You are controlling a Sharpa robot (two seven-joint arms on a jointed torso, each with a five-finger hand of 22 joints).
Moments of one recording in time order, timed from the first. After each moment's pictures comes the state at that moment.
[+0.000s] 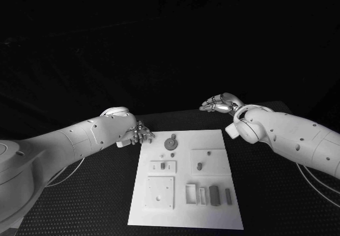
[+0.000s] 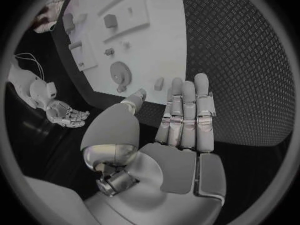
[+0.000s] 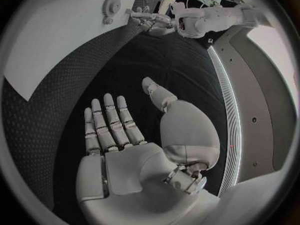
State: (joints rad) left arm 1.30 -0.40 -0.16 0.78 -1.05 0.14 -0.41; left_hand 0.90 -0.05 0.33 0.06 0.12 0.96 0.13 0.26 0.59 1.23 0.05 0.21 0.45 1.02 -0.03 0.94 0.72 0.04 1.13 -0.13 0.37 1.12; right arm 1.25 -0.58 0.01 1.03 -0.68 -0.26 0.07; right_hand 0.98 -0.11 0.57 -0.25 0.05 0.71 0.19 0.23 0.51 0.73 0.22 0.41 0.14 0.52 0.27 0.48 0.32 0.03 0.24 0.20 0.34 1.26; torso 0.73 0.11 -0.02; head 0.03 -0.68
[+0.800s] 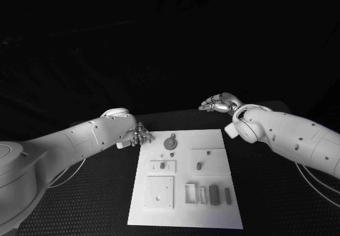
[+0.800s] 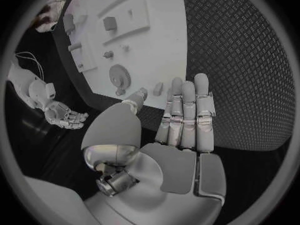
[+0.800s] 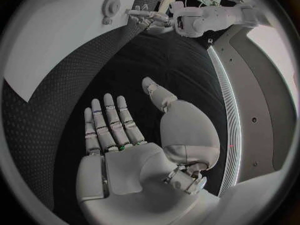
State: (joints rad) left arm 1.29 -0.38 -0.16 0.75 -1.04 0.17 -0.40; left_hand 0.94 -0.04 0.31 0.04 0.12 0.96 0.13 0.26 0.58 1.23 0.05 0.20 0.46 1.02 -0.03 0.93 0.73 0.04 1.13 -0.13 0.37 1.12; right arm 1.25 -0.58 0.01 1.03 -0.68 -0.26 0.07; right_hand 0.98 -0.11 0.57 -0.25 0.05 0.71 0.19 0.23 0.51 0.73 0.22 0.41 0.14 0.52 0.27 0.48 0.32 0.03 0.24 0.20 0.34 1.26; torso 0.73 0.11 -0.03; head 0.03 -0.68
